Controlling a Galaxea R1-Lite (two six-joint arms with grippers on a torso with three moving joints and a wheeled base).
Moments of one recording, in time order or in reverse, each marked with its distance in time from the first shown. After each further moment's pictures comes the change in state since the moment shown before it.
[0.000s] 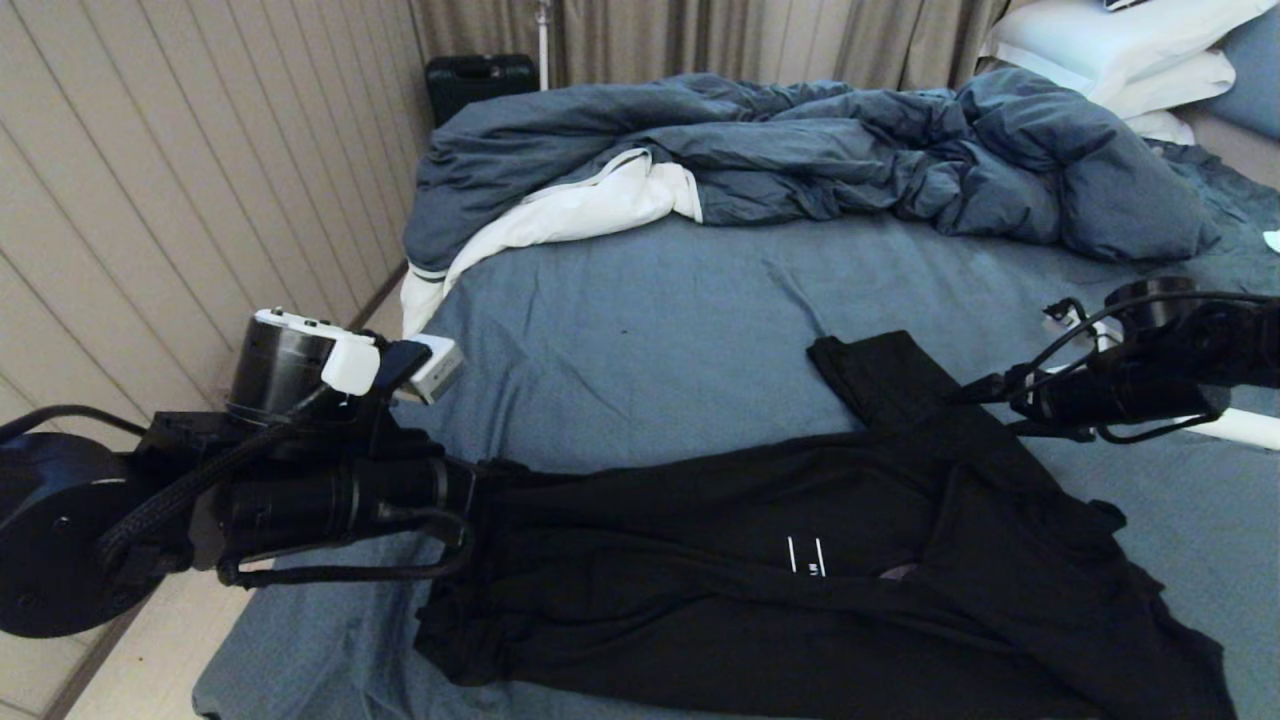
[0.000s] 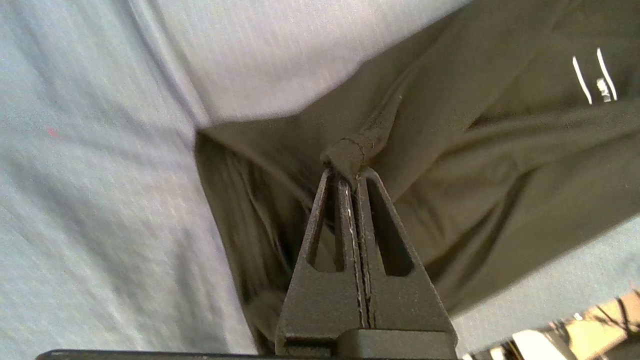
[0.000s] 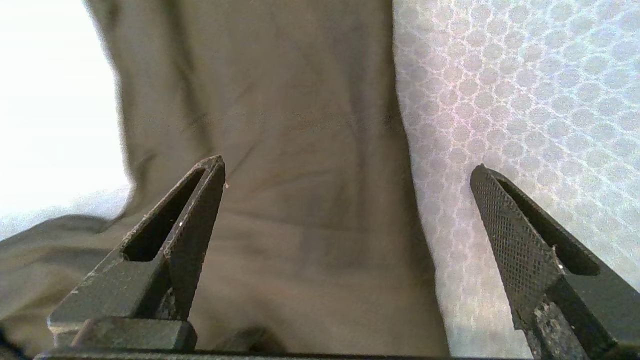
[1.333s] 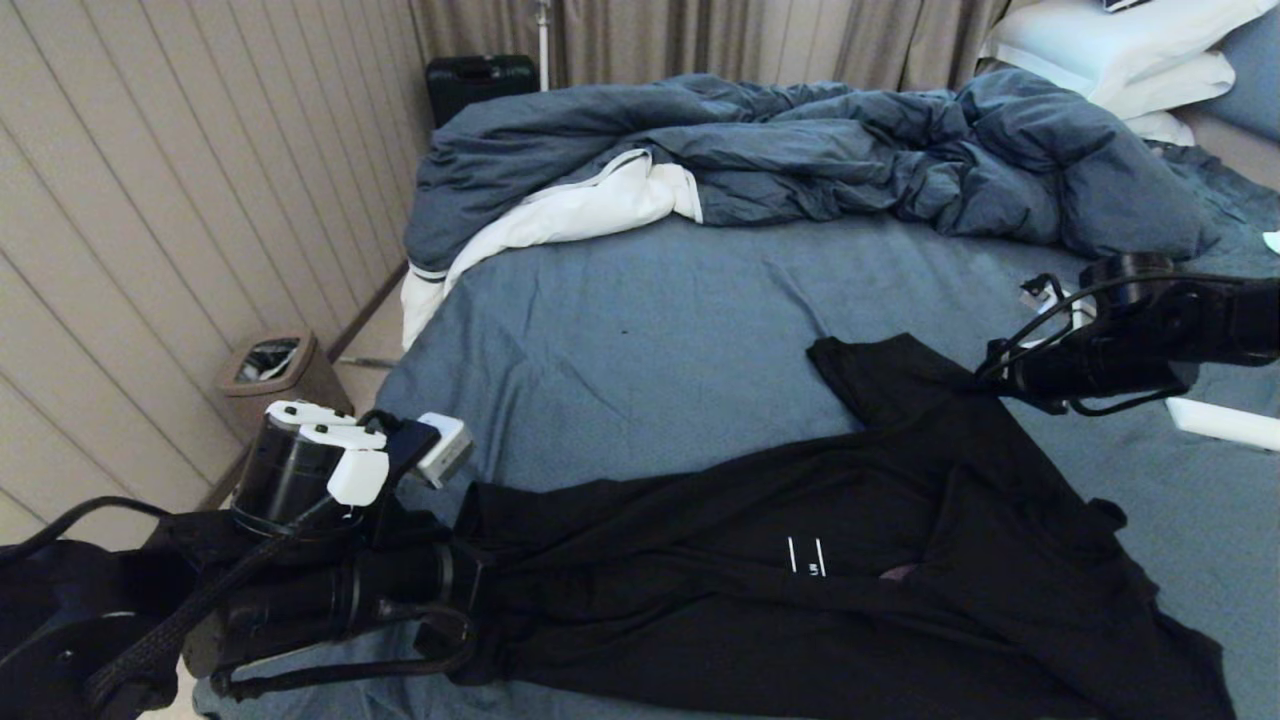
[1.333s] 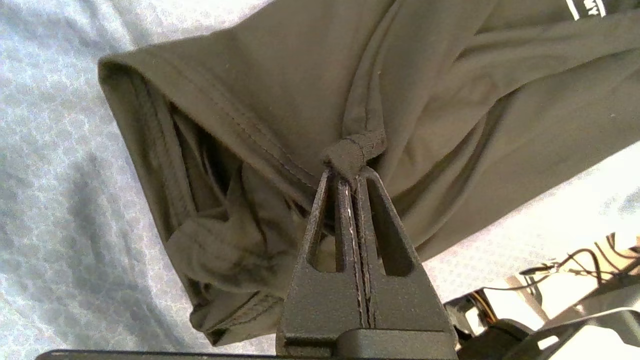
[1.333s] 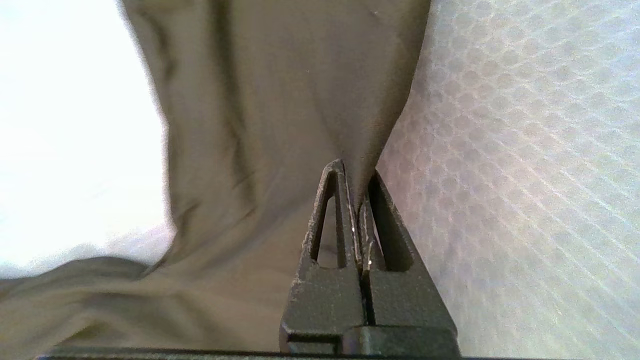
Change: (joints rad) left arm -0.073 -0.005 0.222 -0.185 0.003 -0.066; right arm 0.047 0.023 -0.118 0.010 -0.004 0.034
